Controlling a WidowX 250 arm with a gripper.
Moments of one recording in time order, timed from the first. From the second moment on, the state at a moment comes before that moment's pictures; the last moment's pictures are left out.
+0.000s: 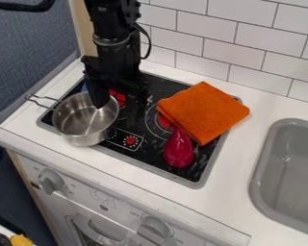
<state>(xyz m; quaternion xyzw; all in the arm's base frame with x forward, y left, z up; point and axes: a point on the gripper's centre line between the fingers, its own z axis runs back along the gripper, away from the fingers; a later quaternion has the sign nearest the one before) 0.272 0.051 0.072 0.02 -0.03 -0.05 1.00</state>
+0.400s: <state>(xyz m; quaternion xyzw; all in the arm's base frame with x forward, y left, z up) 0.299 0.031 0.069 0.01 -0.04 -0.07 1.00</state>
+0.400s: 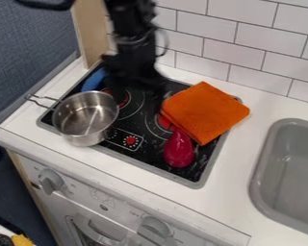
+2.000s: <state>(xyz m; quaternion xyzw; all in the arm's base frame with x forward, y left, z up) 0.374 0.052 0.011 0.07 -0.04 -0.02 1.00</state>
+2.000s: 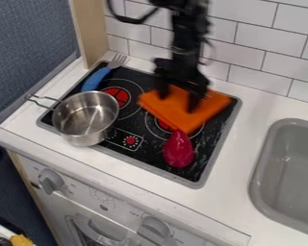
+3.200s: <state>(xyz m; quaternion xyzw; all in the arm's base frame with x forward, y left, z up) 0.370 0.110 0.043 0.03 -0.04 0.01 1.00</state>
